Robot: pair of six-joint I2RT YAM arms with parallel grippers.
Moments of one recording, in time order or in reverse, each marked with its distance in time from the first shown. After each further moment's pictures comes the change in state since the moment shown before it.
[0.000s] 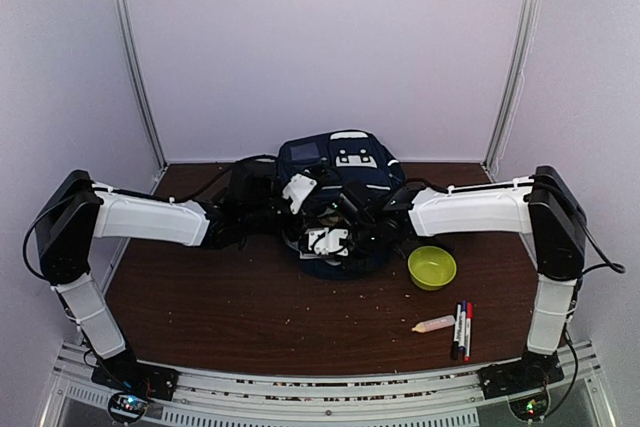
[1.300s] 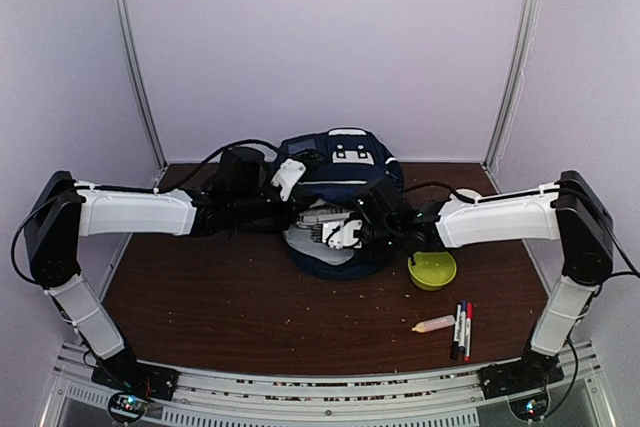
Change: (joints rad) left arm 0.057 -0.064 0.033 -0.105 0.042 -0.019; right arm -0.019 -0.135 -0.225 0.373 0.177 -0.173
